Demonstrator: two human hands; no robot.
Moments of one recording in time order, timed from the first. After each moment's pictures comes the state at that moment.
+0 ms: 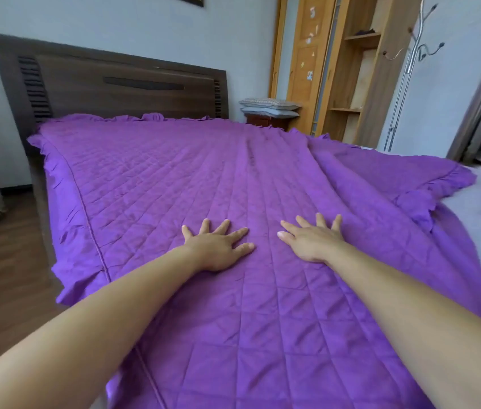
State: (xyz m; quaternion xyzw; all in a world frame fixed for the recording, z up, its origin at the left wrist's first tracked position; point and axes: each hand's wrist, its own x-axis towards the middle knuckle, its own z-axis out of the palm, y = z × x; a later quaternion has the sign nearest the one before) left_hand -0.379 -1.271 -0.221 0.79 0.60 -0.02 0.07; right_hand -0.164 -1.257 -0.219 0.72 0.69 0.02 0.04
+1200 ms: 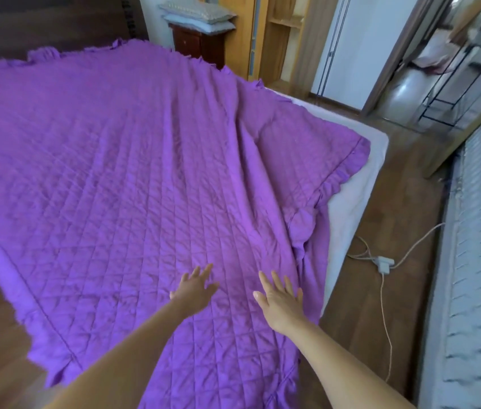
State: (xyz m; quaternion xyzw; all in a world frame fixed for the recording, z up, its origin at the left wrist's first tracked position) left_hand -0.272 -1.272 -0.114 0.74 0.57 -0.07 0.35; right_hand -0.080 -1.370 -0.078 0.77 0.56 -0.29 0.04
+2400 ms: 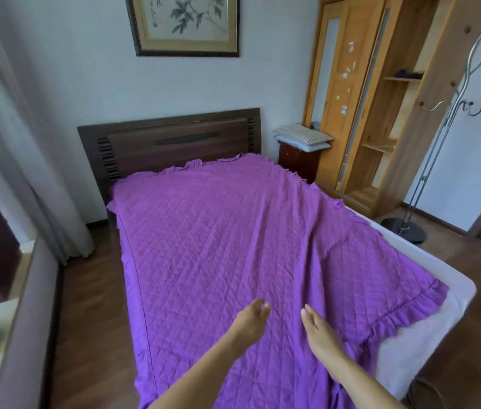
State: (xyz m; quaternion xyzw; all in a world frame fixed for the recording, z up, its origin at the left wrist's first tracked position) left_hand -0.242 -1.305 0.266 0.57 0.65 0.23 0.44; right_hand -0.070 -1.306 0.244 0.67 0.56 -0.40 -0.27
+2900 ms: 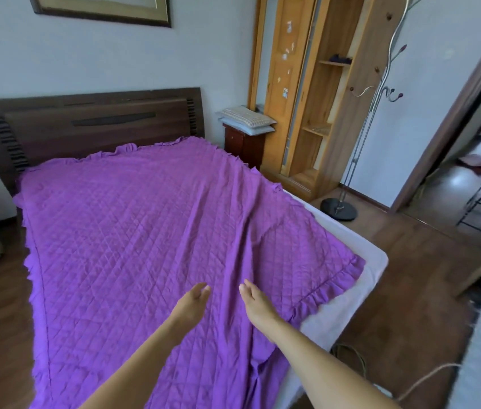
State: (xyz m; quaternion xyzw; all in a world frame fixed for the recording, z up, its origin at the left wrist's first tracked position) left_hand -0.134 -1.242 0.248 0.54 0.66 0.27 0.44; right_hand 0.030 -1.241 0.249 0.66 0.58 -0.41 -0.24
